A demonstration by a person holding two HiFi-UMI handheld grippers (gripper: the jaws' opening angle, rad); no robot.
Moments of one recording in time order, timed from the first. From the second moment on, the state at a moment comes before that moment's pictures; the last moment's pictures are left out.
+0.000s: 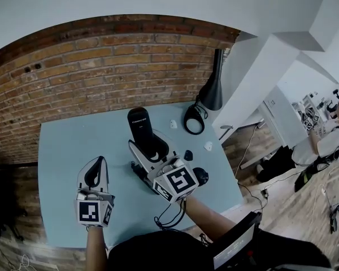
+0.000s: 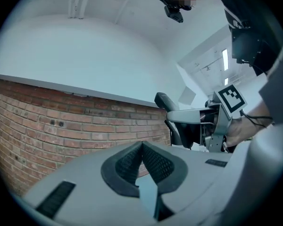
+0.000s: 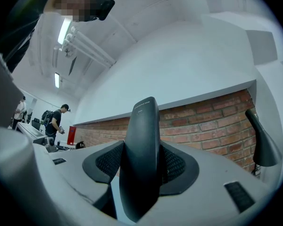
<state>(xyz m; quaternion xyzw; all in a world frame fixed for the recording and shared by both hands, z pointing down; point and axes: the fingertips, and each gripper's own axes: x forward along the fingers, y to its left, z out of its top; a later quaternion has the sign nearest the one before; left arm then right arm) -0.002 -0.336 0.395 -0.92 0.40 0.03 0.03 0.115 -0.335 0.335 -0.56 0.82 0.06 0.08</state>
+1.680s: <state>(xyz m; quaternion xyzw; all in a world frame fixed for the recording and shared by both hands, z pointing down) 0.003 -0.325 0.468 -0.92 0.38 -0.04 0.02 0.101 -0.321 0.462 -0.56 0.83 -0.04 -0.01</state>
